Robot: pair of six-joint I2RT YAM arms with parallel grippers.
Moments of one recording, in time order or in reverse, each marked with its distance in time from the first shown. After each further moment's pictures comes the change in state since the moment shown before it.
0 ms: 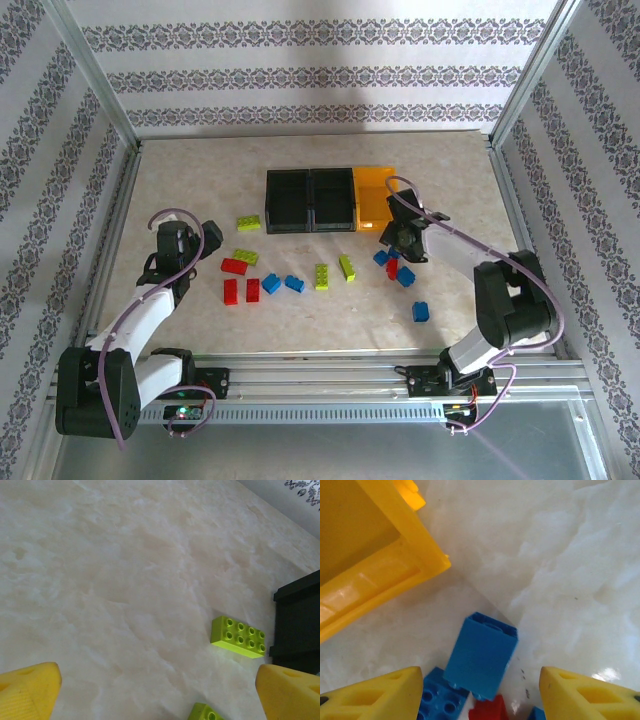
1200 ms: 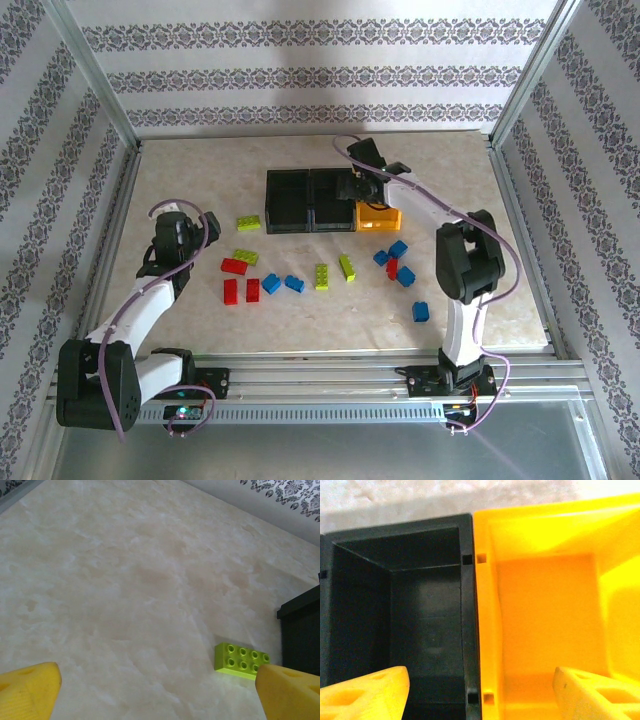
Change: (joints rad) left arm 0.000 0.043 0.074 0.020 -0.055 0.127; right arm 0.099 0.288 0.576 -0.059 -0.021 -0.354
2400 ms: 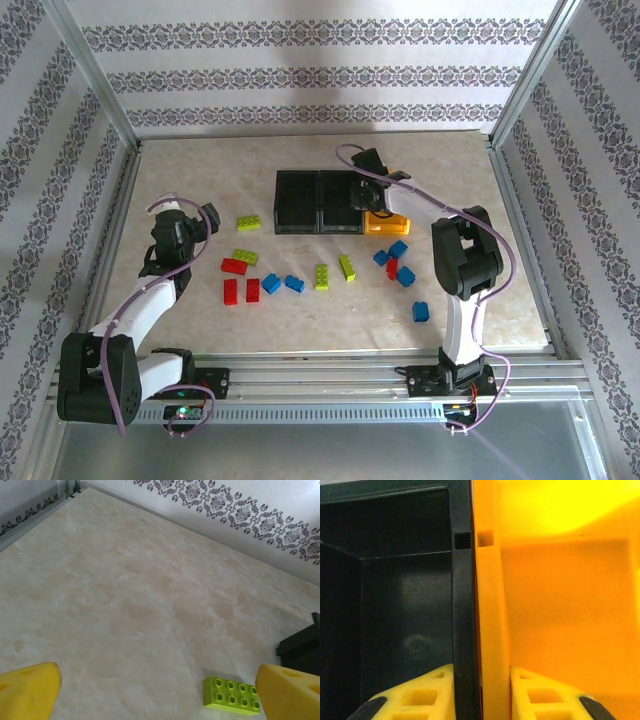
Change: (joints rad) left arm 0.000 0.029 -0.030 0.200 -0.016 0.034; right arm -0.012 0.118 -0.025 0.056 -0.001 0.000
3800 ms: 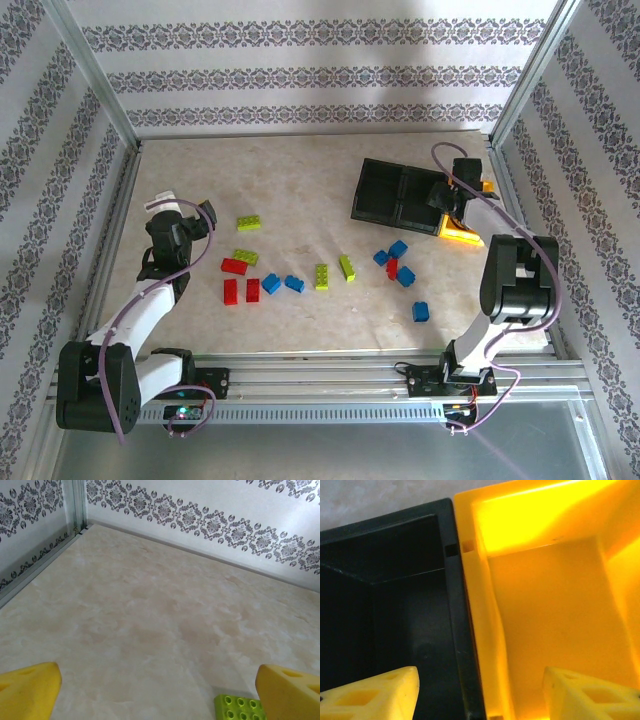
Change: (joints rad) left arm 0.000 -0.042 -0.010 0.053 -0.045 0.115; right arm -0.492 -0.270 -0.358 0.207 -0.065 -0.094
